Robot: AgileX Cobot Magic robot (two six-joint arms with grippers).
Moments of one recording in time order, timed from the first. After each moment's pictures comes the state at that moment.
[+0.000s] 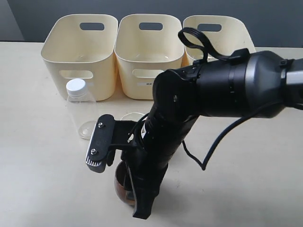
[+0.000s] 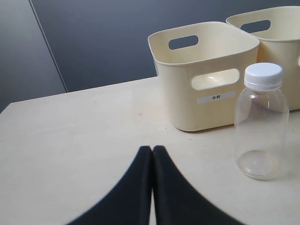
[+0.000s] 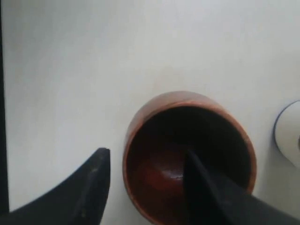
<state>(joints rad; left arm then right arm) -0.07 0.00 0.00 0.02 0.24 0.12 0.92 1.77 -1.08 0.38 0.76 -0.86</state>
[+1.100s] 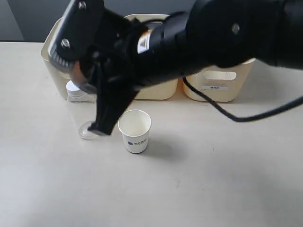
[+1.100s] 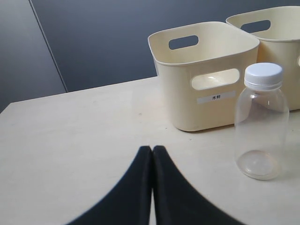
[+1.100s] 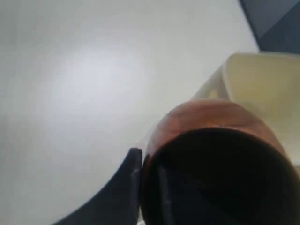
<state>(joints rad) -0.07 0.00 0.00 0.02 0.24 0.12 0.92 1.54 -1.21 0.37 0.42 -0.86</state>
